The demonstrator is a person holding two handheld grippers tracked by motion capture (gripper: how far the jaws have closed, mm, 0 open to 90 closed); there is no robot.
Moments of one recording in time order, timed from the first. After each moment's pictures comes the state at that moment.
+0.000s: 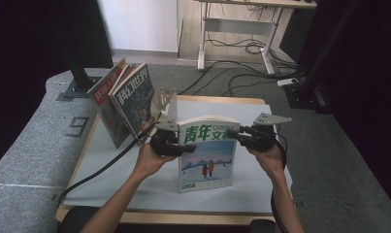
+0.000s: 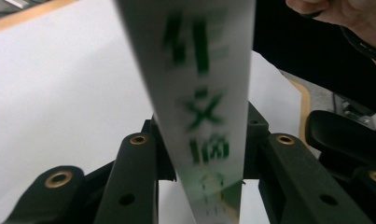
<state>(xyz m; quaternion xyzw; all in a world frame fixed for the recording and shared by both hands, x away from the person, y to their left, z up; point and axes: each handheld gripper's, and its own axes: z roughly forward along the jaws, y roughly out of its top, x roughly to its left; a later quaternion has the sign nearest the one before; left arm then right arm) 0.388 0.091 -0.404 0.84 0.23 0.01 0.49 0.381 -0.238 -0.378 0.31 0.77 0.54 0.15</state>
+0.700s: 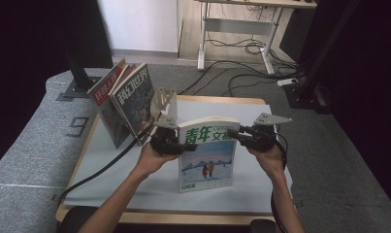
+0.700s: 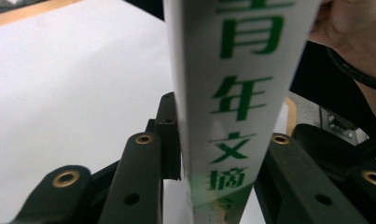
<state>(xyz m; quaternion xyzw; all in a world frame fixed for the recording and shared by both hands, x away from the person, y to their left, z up) 0.387 0.091 -0.400 0.83 0.25 -0.02 0.50 0.379 -0.237 -0.376 0.31 0.77 0.53 0.16</state>
